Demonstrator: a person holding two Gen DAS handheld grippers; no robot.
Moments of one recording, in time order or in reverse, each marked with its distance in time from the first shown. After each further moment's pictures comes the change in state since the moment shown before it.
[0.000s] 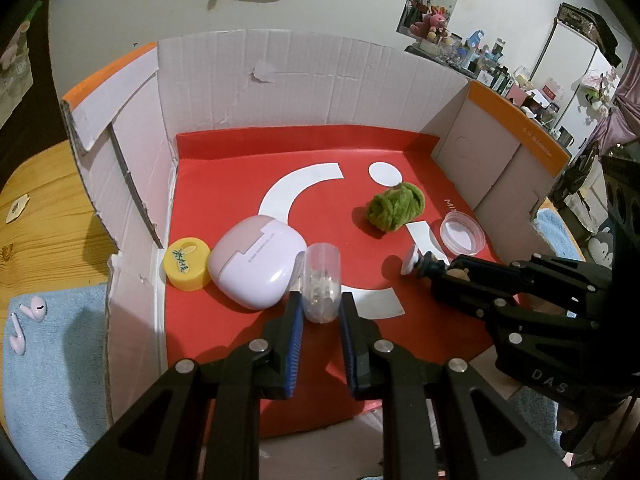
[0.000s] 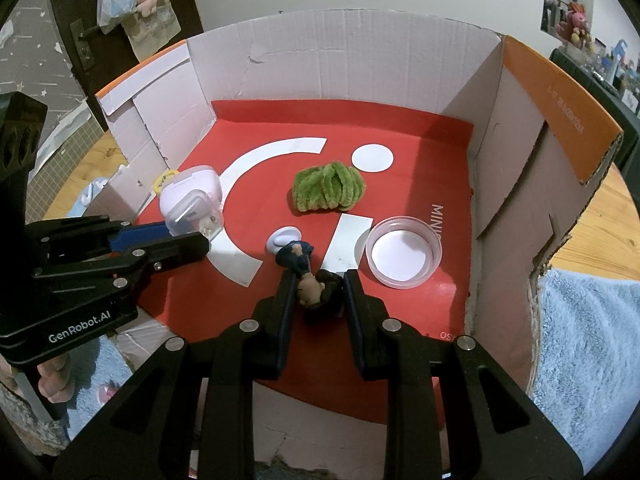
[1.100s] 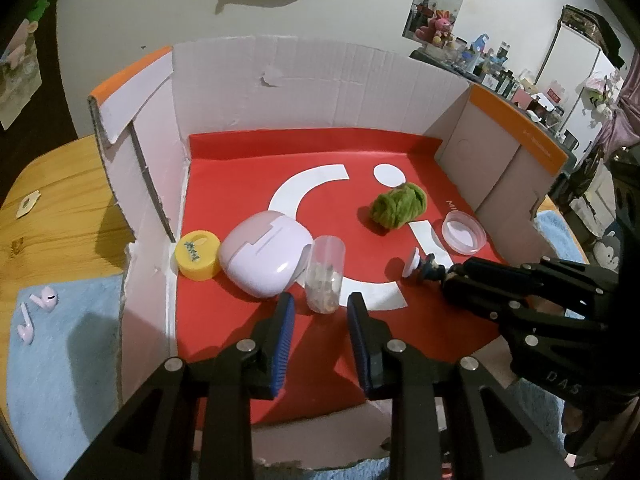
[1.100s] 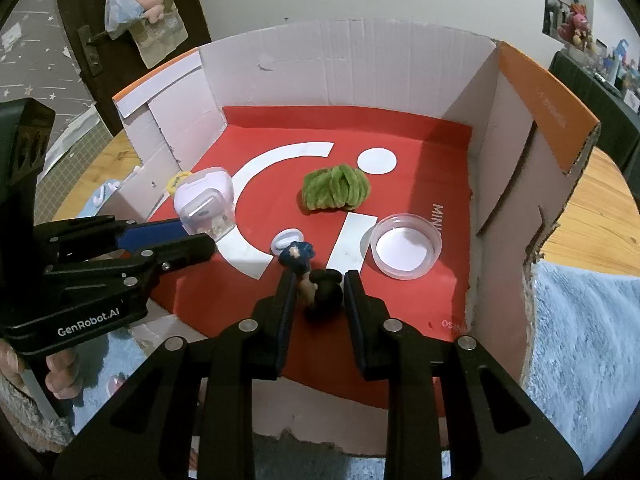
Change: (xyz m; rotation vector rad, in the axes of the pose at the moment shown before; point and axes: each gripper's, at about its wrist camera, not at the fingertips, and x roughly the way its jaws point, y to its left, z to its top) left arm -0.007 0.002 -0.003 -0.009 -0.016 0.025; right arm -0.008 0.003 -0.005 -0.002 -0.028 0.026
